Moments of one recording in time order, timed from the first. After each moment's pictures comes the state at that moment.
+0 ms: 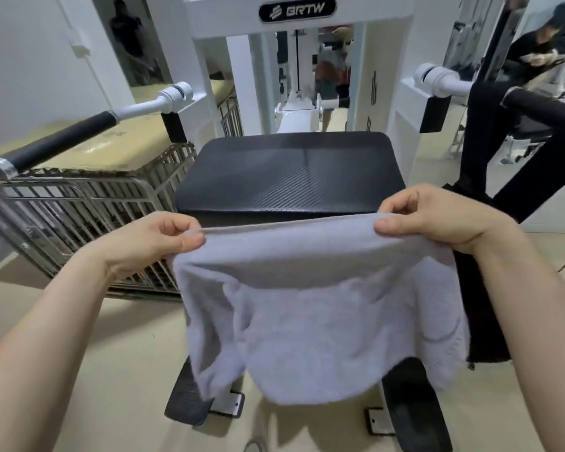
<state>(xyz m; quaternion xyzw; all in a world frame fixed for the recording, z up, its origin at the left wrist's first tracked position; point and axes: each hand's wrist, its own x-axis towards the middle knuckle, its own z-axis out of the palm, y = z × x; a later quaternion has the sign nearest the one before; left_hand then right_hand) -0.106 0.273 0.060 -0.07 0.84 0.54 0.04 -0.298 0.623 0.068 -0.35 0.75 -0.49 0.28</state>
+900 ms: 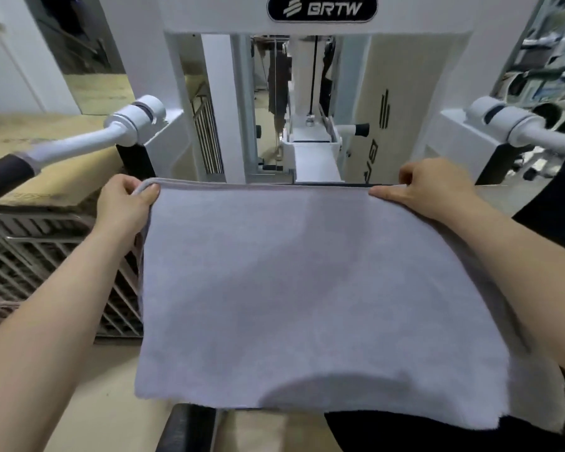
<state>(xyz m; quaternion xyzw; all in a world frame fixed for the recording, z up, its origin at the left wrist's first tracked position) -0.351 0.054 0.029 -0.34 0.79 0.40 -0.31 -0.521 0.458 0.075 -0.20 0.97 -0.08 -0.14</state>
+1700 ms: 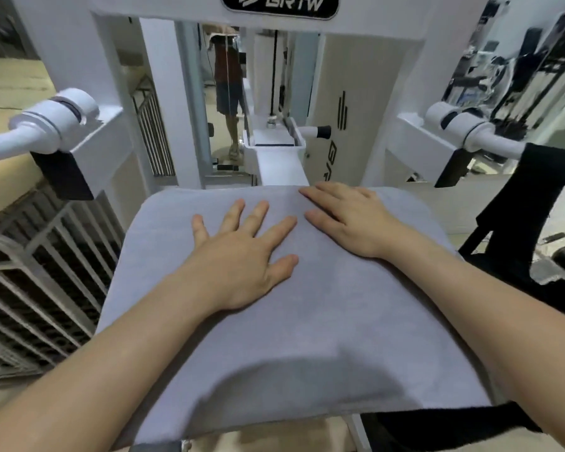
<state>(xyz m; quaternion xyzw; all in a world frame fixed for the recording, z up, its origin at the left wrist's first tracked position) -0.374 0.219 0.040 0.04 1.00 0.04 0.04 -0.498 0.414 0.040 -0.35 0.93 -0.06 -0.07</state>
